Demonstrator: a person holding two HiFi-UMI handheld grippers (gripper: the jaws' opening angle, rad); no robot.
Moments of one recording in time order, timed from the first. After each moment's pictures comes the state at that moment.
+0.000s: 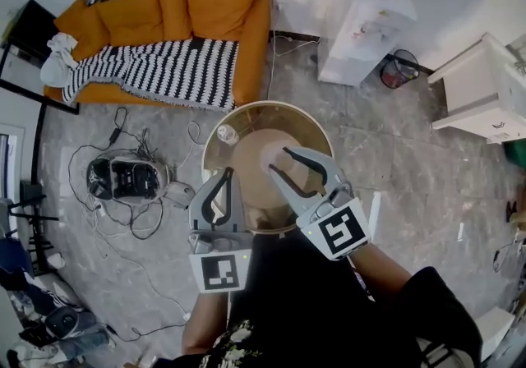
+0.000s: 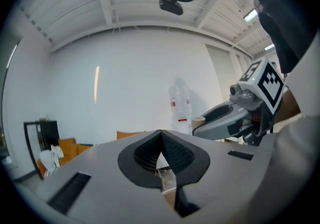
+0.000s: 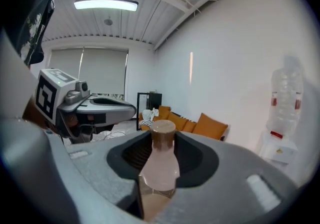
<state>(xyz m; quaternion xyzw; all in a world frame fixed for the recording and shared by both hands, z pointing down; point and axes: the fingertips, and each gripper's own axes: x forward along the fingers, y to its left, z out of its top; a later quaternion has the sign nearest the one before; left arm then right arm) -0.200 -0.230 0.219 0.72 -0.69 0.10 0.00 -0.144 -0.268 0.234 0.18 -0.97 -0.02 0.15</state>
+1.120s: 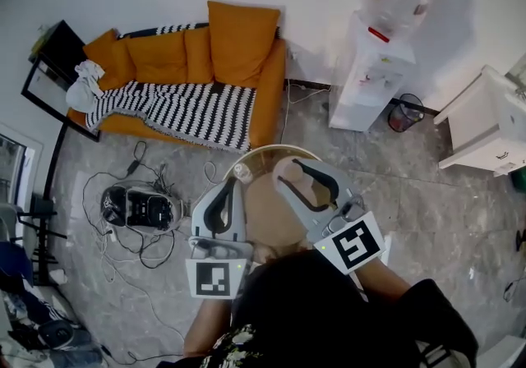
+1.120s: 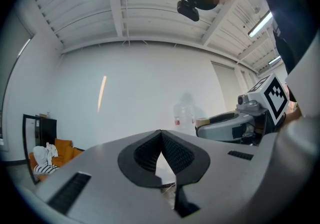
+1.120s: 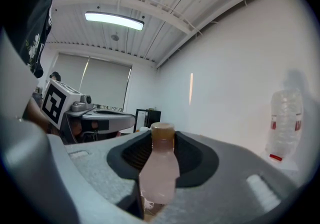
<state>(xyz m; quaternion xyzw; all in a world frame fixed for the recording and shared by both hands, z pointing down) -0.209 -0.224 0.125 0.72 -0.69 0.02 -0.03 -0.140 -0.262 0.124 0.19 -0.98 -0.06 0.05</state>
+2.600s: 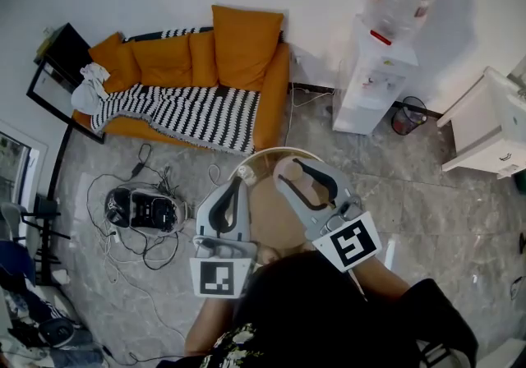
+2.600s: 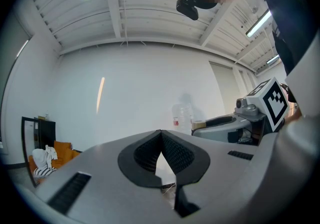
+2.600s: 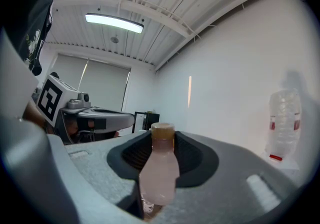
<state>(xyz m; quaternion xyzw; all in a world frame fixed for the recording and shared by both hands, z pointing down) -0.200 -0.224 0.116 0.72 -0.69 0.02 -0.04 -0.139 -0.262 0.122 0.20 -0.98 -0.06 0.03</state>
